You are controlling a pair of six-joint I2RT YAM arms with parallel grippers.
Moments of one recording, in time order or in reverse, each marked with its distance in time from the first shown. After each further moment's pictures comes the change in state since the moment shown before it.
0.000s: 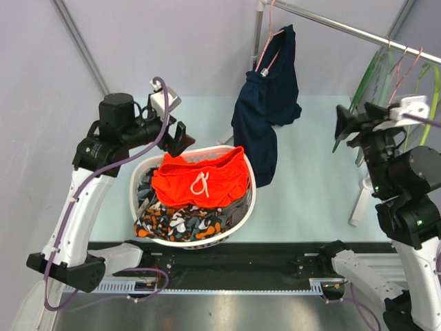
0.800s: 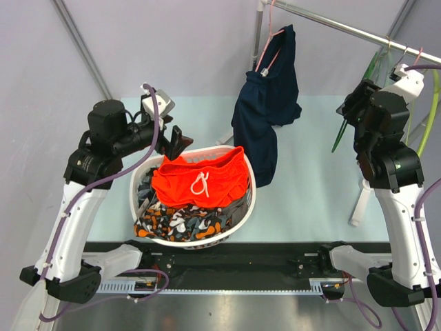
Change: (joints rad) left arm -0.045 -0.077 -0.018 0.064 -0.026 -0.021; right arm -0.224 0.322 0.248 -0.326 0.345 0.548
